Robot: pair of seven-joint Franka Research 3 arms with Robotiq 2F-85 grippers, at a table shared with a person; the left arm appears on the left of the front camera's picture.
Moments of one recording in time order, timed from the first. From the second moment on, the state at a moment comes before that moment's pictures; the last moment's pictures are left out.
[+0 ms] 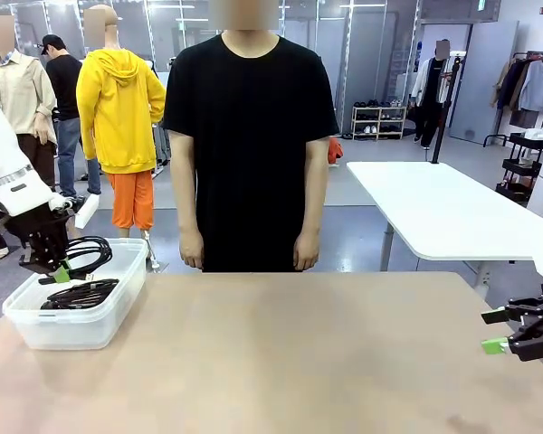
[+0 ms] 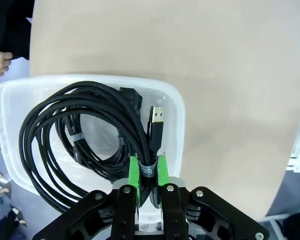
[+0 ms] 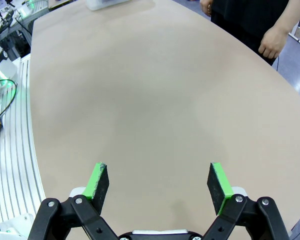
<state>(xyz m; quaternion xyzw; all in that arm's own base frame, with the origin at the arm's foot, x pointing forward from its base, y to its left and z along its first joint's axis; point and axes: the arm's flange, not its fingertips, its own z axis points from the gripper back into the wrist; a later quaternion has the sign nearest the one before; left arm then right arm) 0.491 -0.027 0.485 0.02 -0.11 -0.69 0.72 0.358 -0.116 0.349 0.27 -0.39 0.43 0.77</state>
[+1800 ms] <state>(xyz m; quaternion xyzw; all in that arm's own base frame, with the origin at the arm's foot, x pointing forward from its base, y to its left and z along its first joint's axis) 0.558 -0.022 0.410 -0.02 -0.03 -0.68 0.74 0.358 -0.116 0.349 0.27 -0.39 0.43 0.77</state>
